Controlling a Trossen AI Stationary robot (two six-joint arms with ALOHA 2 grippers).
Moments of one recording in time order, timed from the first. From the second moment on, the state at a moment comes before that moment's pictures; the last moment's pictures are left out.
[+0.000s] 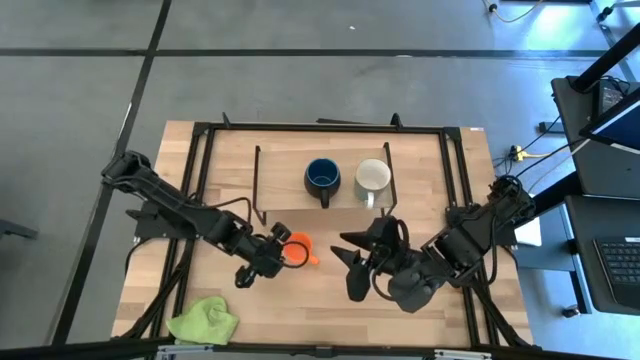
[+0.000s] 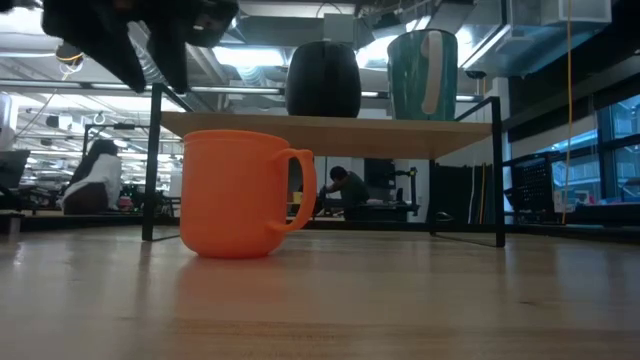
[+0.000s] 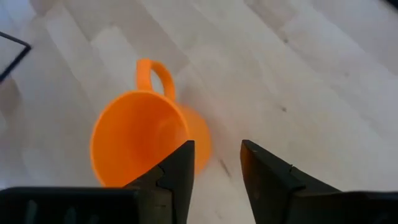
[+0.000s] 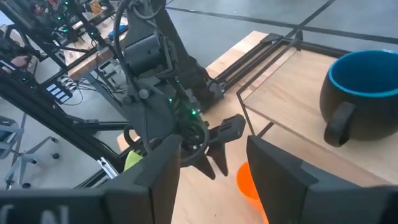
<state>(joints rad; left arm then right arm) -0.46 1.45 1.04 -0.61 -0.16 0.29 0.64 1.78 2.03 -0.91 0.91 1.04</state>
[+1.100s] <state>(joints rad) -0.41 1.57 1.04 -0.55 -0.19 0.40 0.65 1.78 2.03 -1.03 0.93 1.13</state>
